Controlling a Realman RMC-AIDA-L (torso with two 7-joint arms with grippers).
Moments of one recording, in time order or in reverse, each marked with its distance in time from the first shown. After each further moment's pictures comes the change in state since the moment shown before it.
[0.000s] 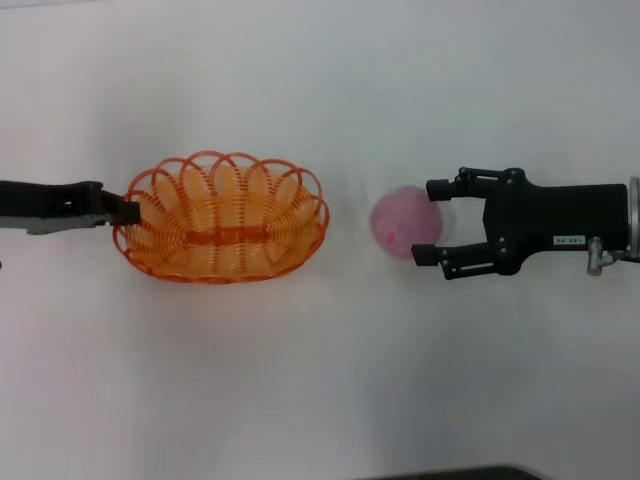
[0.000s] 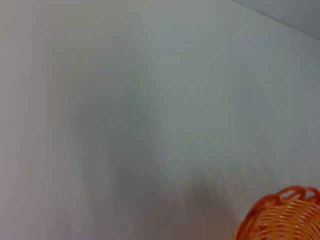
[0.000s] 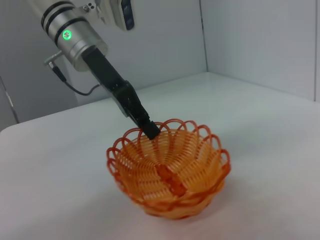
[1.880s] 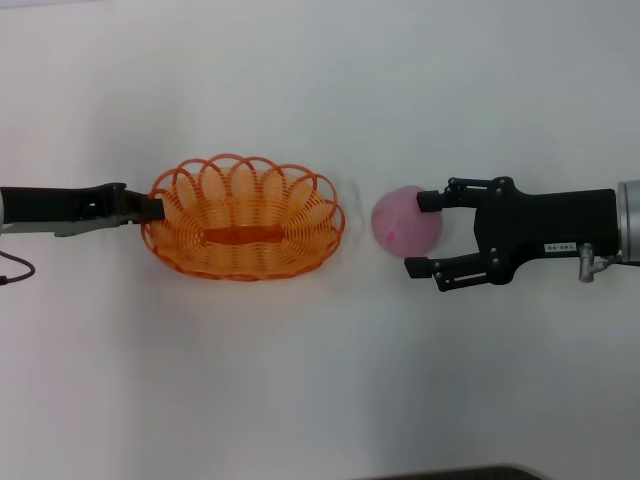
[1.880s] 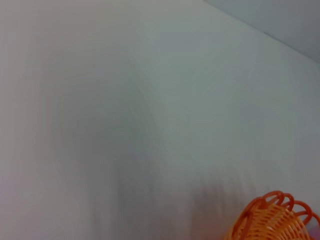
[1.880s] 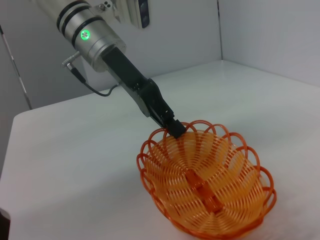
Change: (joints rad) left arm 0.086 -0.002 0.171 -0.032 -0.151 -0.157 -0.029; right arm 0.009 0.000 -0.046 0.002 -0.005 0.011 0.002
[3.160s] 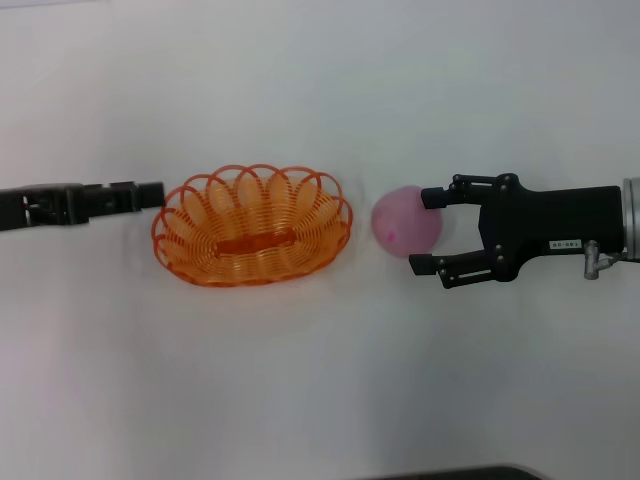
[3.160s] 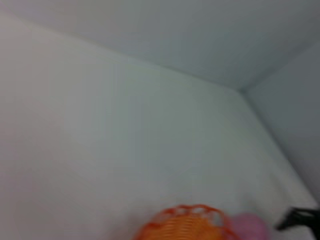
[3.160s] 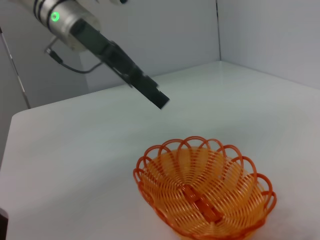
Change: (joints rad) left arm 0.023 0.019 -0.243 0.011 -0.149 0.294 0.381; right arm -0.002 -0.004 0.002 -0.010 0.001 -0.005 0.000
